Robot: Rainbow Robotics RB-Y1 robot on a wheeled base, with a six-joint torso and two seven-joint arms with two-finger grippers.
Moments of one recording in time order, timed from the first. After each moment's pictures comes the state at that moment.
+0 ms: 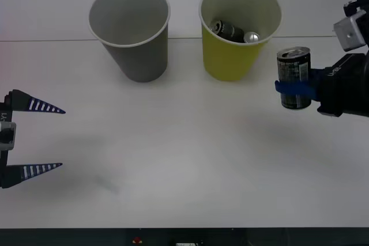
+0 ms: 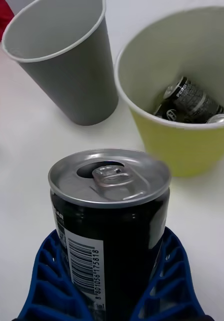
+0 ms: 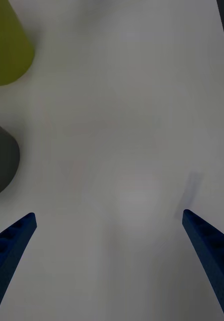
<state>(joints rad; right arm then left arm) -0.14 -0.62 -0.32 -2.37 1.92 -1.44 -1.40 0.26 1.13 0.26 -2.01 -1.31 -1.13 -0.09</state>
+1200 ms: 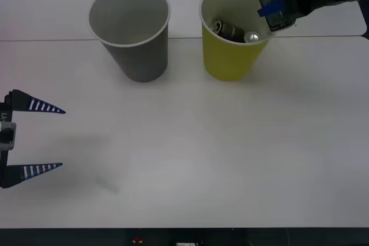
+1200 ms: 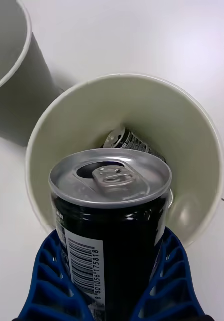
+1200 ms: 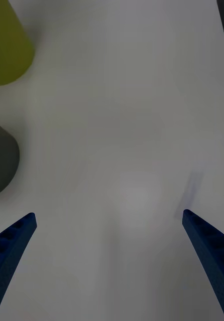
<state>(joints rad) -0.90 -0.69 0.04 -1.70 2.16 -1.57 -1.40 0.26 1.13 0.26 -2.01 -1.31 -1.13 -0.09</state>
